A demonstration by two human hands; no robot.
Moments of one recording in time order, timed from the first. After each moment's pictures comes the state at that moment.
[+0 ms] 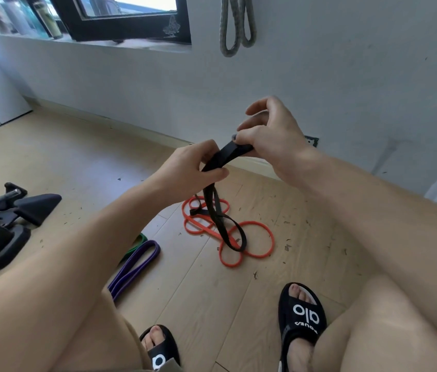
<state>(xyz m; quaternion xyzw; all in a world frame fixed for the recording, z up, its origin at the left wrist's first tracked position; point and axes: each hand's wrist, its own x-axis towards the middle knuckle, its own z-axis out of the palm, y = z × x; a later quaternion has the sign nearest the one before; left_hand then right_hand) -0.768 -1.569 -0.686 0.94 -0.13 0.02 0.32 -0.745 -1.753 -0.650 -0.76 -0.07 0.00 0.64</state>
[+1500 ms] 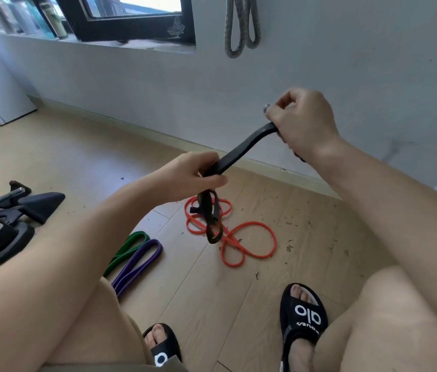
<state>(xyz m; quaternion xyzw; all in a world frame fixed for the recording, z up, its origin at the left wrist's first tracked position) -0.765 -1.552 -0.691 0.93 -0.17 -0.06 0.32 -0.737 -1.780 -0.634 -0.87 -0.07 -0.13 0.47</state>
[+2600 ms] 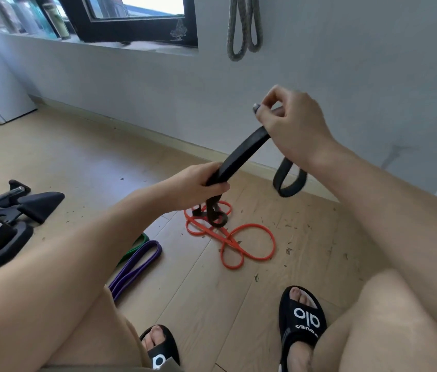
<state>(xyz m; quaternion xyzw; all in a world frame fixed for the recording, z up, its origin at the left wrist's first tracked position) -0.767 -1.560 -0.705 0.93 -0.17 -0.09 0.32 -0.739 -1.769 -0.632 -0.88 -0.17 -0.15 0.42</state>
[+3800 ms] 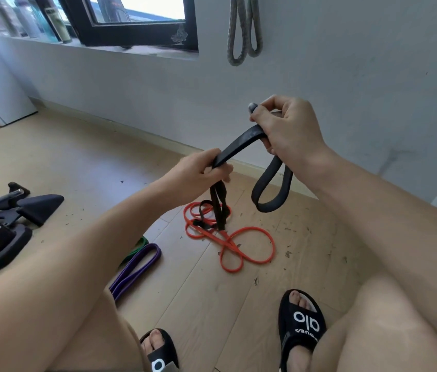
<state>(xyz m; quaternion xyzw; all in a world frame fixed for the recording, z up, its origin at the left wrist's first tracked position) -0.767 -1.564 -0.690 0.92 -0.13 -0.03 0.37 -0.739 -1.758 -0.637 -0.79 -0.13 -0.11 0.59</state>
